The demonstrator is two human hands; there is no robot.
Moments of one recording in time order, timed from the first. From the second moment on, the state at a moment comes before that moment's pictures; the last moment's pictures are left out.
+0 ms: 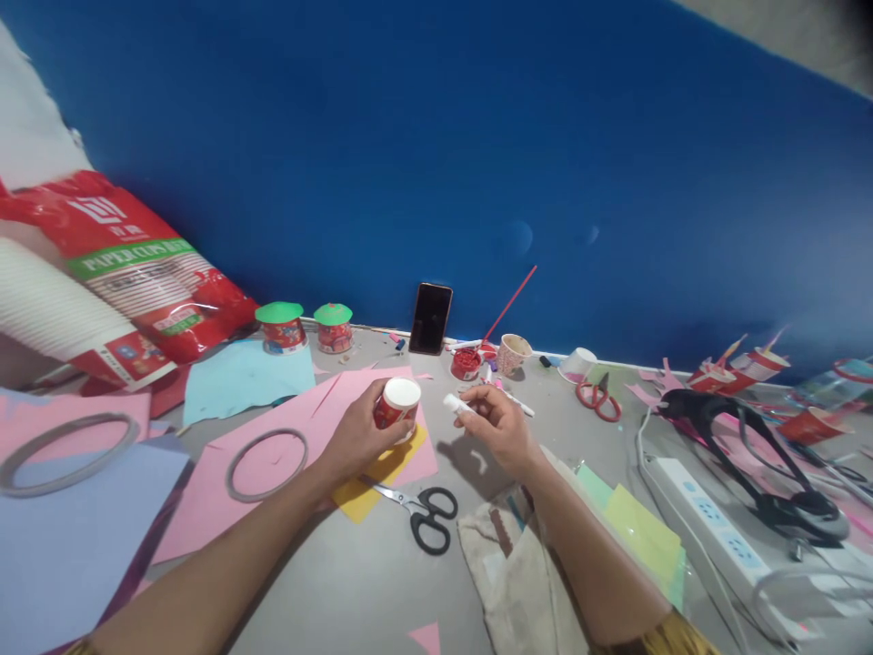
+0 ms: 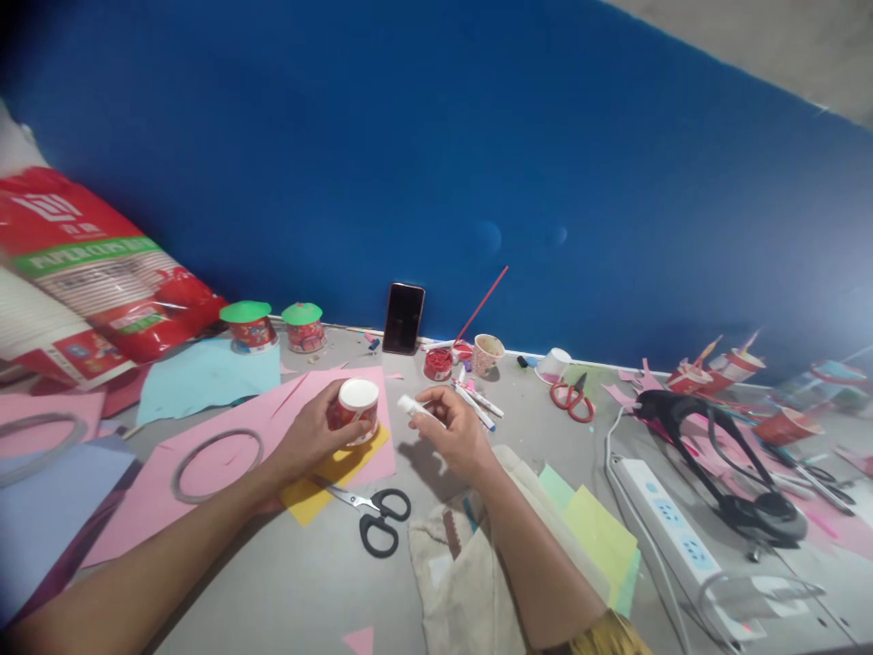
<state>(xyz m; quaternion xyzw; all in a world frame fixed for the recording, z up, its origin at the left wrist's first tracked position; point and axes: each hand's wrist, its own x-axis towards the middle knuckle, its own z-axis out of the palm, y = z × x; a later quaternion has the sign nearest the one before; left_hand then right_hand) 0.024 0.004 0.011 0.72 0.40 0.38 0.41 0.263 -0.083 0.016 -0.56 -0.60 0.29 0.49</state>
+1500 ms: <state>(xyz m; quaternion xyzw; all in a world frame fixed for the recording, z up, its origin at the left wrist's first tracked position) 0.026 -0.045 0.055 0.54 0.35 0.47 0.60 0.222 -0.096 0.026 -0.46 -0.46 0.55 0.53</state>
